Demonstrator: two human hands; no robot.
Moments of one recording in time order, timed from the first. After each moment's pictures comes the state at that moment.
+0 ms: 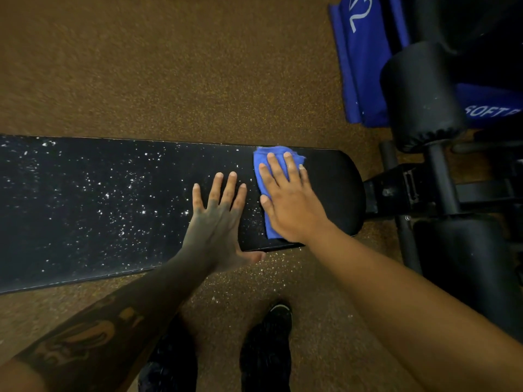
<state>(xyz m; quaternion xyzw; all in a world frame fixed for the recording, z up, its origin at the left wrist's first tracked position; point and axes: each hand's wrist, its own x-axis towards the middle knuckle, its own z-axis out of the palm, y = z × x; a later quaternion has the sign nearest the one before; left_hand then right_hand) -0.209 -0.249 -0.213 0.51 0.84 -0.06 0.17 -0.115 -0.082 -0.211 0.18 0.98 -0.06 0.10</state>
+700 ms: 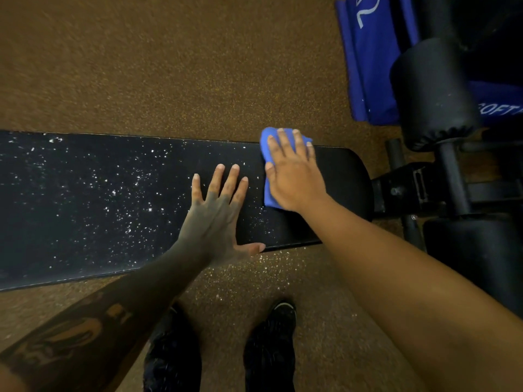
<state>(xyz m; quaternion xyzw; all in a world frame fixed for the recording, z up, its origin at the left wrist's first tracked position) -0.225 -0.256 -0.206 0.53 0.83 -0.05 0.15 -0.160 -0.062 -0.210 0.25 0.96 -0.07 0.08</state>
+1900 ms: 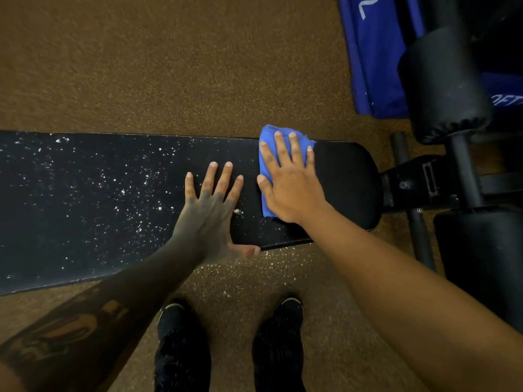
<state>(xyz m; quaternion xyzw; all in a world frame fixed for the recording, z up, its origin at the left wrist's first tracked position) -0.245 -0.276 -0.208 0.53 0.83 -0.06 0.16 -0.158 -0.095 -0.211 0.23 0.97 -0.05 0.11</state>
